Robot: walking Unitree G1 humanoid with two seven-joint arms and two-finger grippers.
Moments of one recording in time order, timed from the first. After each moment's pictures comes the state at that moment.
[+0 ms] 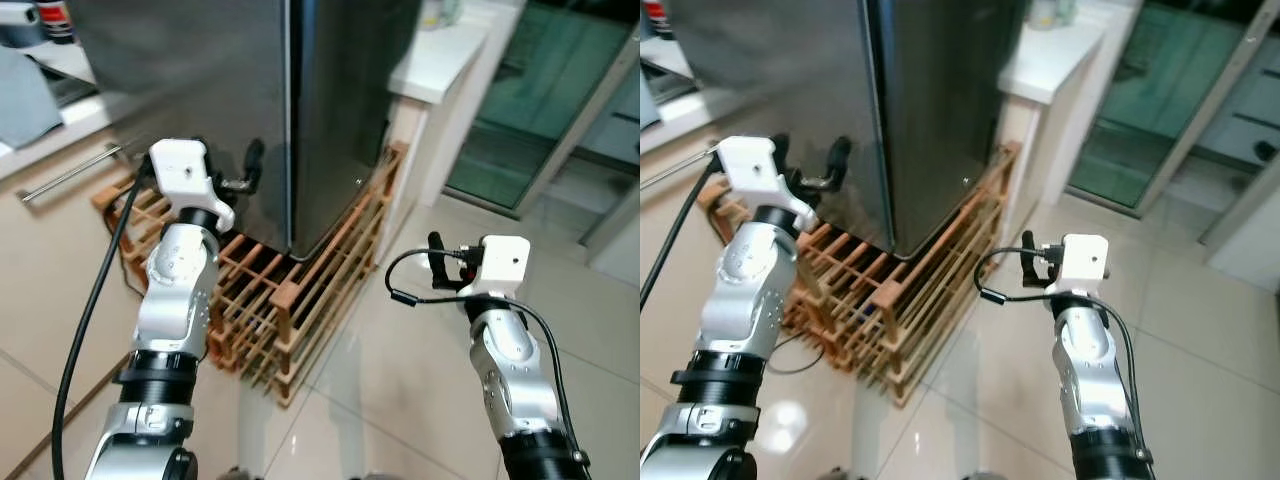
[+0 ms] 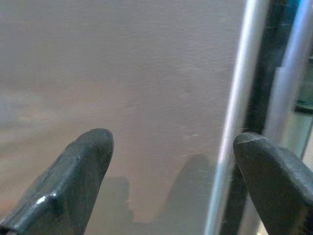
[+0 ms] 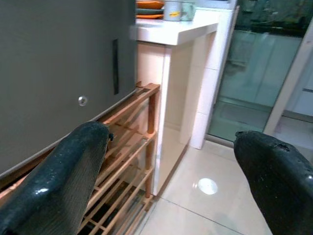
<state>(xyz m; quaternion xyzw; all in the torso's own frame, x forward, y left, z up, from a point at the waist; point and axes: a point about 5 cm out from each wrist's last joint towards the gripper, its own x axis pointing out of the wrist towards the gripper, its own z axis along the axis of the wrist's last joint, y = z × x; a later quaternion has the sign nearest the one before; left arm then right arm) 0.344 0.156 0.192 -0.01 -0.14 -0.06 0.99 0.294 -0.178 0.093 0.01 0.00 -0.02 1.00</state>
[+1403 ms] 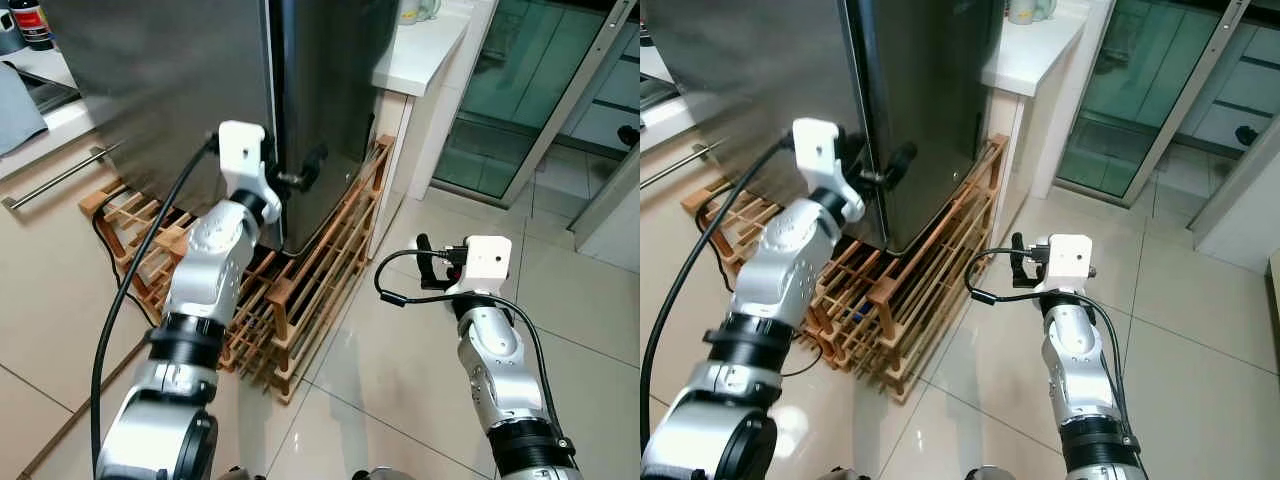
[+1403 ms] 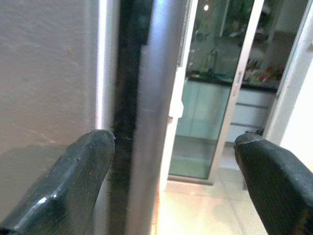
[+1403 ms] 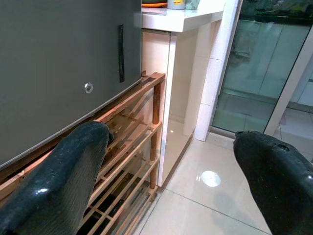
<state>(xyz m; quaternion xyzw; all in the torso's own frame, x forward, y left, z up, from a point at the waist) 0.367 0.113 0.203 -0.04 -0.08 -0.20 0.98 0.302 -0.169 0.083 0.01 0.01 -0.01 1.00</state>
